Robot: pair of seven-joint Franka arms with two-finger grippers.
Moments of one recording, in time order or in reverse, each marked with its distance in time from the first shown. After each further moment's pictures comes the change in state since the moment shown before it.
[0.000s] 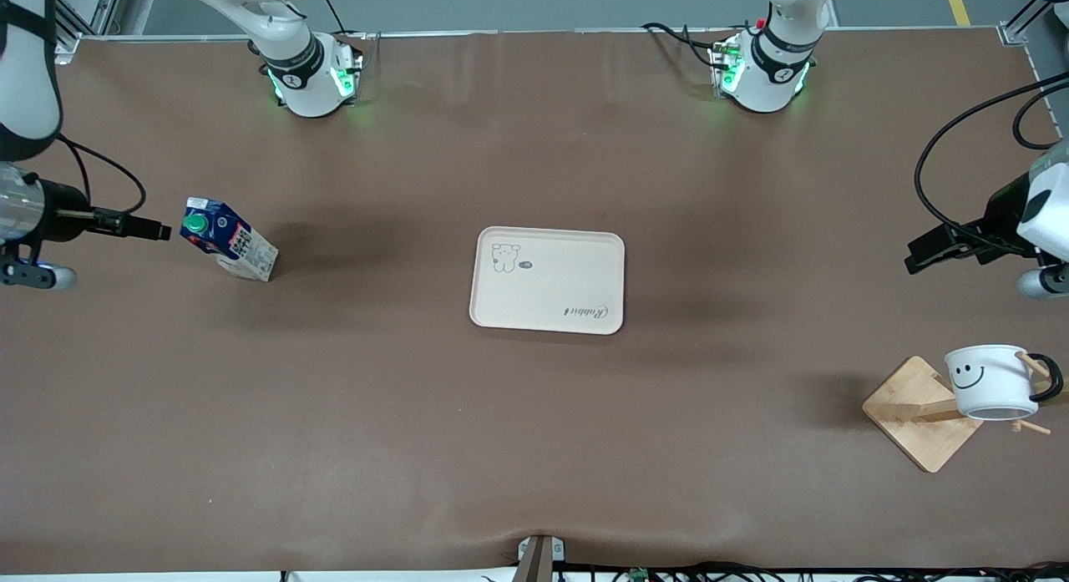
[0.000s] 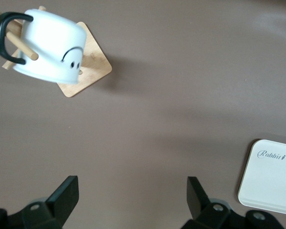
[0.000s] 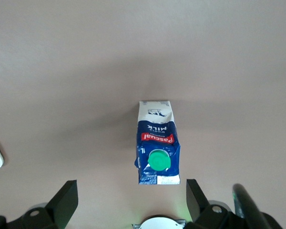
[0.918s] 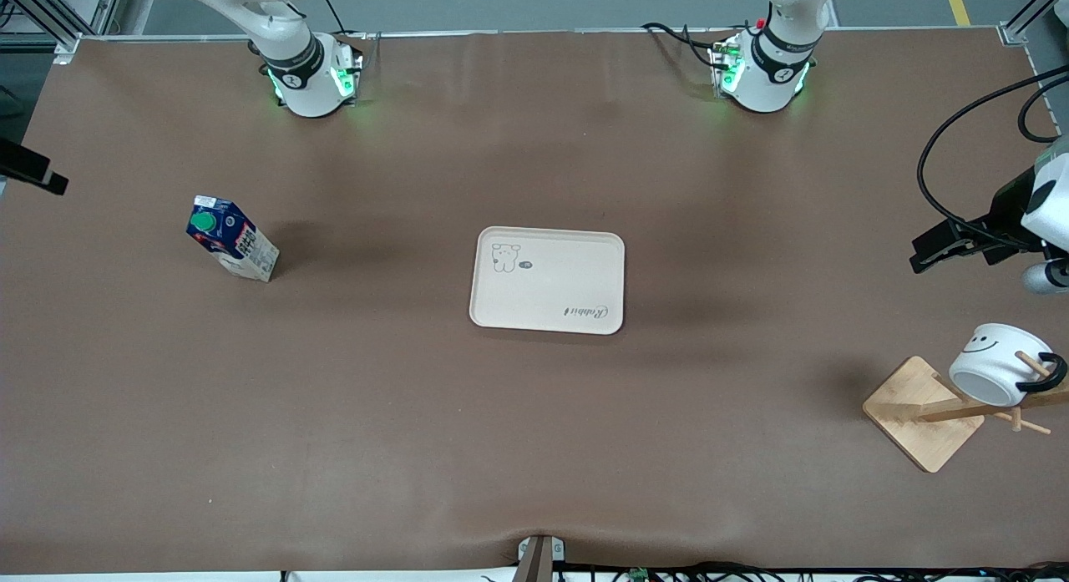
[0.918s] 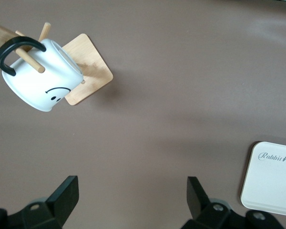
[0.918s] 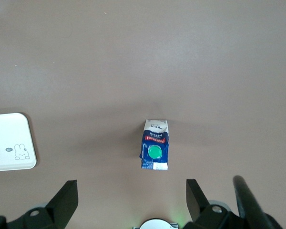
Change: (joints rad) left arm -0.010 -0.010 -0.001 0.025 0.016 0.000 0.021; right arm 0.020 -0.030 -0.009 0.409 -0.009 -0.255 0.000
